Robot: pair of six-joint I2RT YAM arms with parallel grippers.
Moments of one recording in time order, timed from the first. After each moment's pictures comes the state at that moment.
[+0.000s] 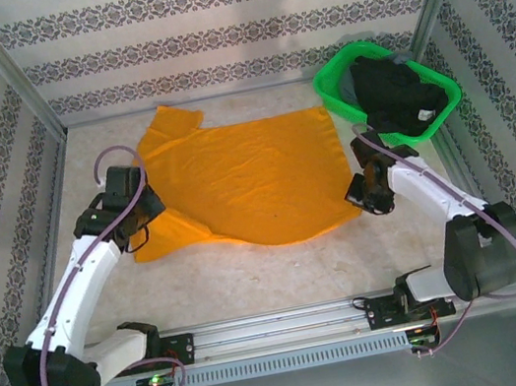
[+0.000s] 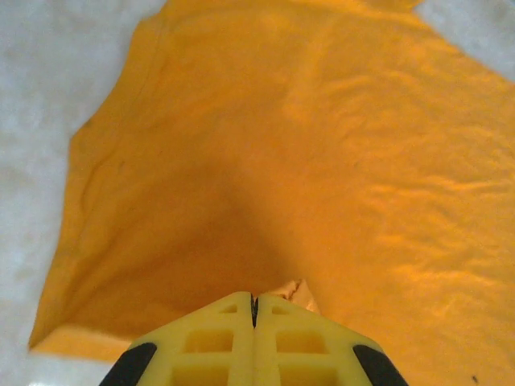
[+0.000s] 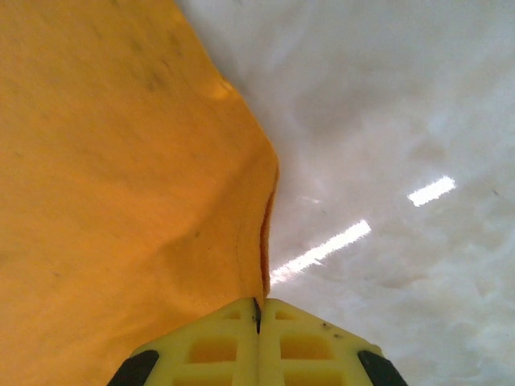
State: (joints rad) left arm -0.22 1.14 1.02 -0.77 -0.17 -0.65; right arm 0.15 1.37 0.92 -0.93 -0.05 0.81
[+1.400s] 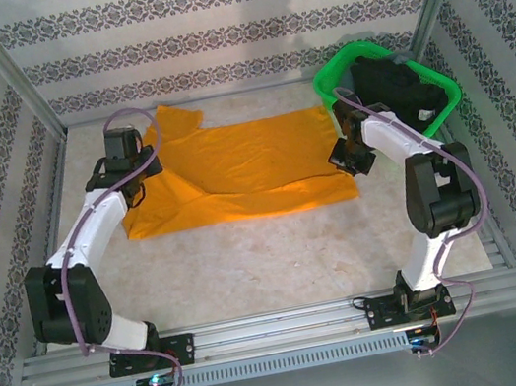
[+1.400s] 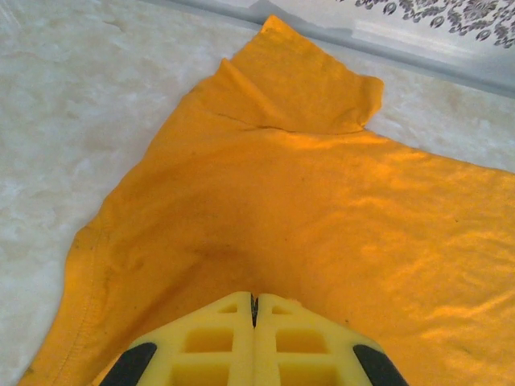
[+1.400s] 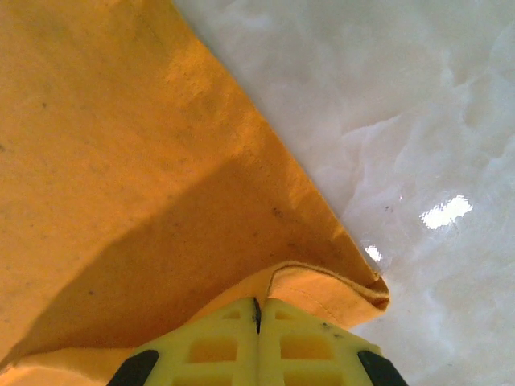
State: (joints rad) left arm -0.10 1.49 1.16 -0.38 -0.12 -0.34; right arm 0.13 1.79 1.32 -0.93 -0.02 0.83
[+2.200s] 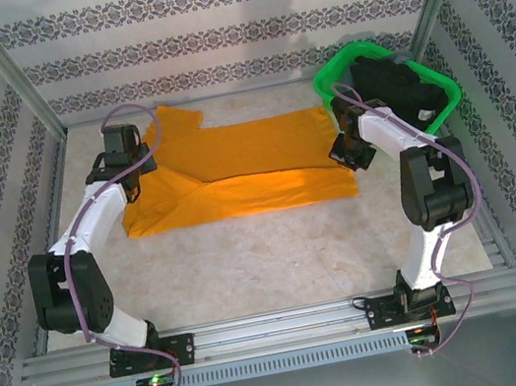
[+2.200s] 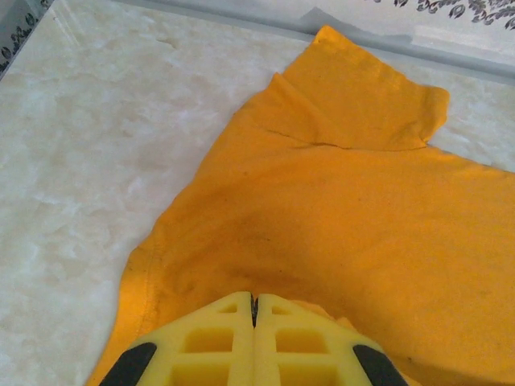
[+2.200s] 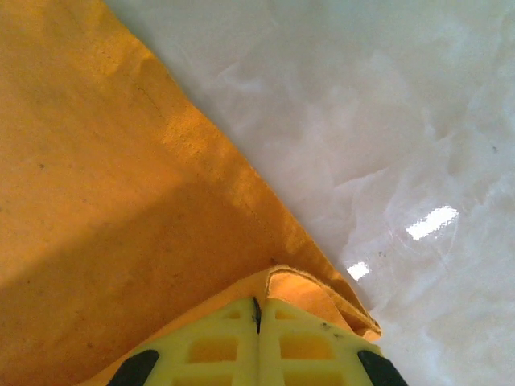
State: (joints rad) left arm -0.08 1.56 1.20 -0.38 -0.22 -0.29; right arm 0.12 1.86 1.39 -0.93 0.04 0.84
